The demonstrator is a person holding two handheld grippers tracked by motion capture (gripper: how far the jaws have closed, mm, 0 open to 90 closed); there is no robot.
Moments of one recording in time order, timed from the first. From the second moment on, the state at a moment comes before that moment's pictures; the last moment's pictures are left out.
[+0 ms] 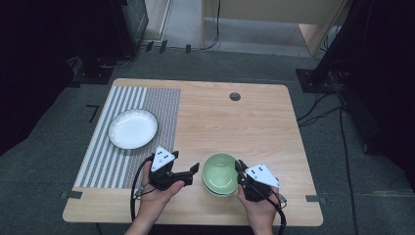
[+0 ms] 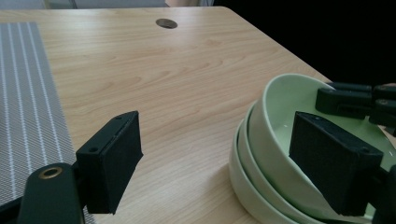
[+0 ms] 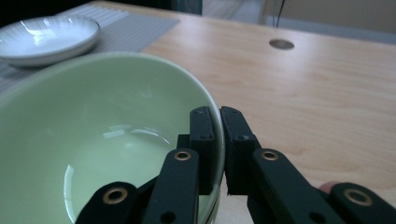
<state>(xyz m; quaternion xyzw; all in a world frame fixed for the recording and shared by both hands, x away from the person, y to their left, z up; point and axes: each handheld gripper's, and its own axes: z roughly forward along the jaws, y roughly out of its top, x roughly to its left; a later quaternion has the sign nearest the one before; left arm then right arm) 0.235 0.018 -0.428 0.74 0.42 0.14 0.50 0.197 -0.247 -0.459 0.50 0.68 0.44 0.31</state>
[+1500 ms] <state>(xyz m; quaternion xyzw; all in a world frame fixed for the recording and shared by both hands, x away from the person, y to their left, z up) 0.230 -0.030 -0.453 0.78 0.40 0.15 0.46 0.180 -0.235 -0.444 0.47 0.67 0.43 0.37</state>
